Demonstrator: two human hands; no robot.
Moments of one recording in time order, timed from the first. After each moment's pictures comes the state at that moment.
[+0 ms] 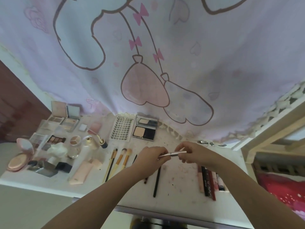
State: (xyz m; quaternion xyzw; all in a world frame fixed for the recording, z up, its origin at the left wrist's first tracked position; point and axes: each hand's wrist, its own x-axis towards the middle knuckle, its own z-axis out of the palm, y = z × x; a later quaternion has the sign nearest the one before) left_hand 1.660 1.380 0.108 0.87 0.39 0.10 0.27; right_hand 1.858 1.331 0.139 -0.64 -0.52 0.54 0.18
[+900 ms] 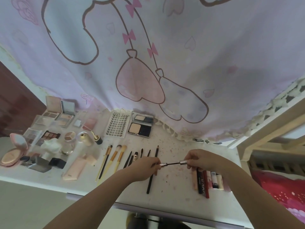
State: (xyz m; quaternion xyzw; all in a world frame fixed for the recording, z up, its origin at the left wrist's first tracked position) left_hand 1.657 1.372 0.073 0.82 0.40 -0.09 0.41; right_hand 1.897 1.315 0.117 -0.68 -0.49 0.55 0.06
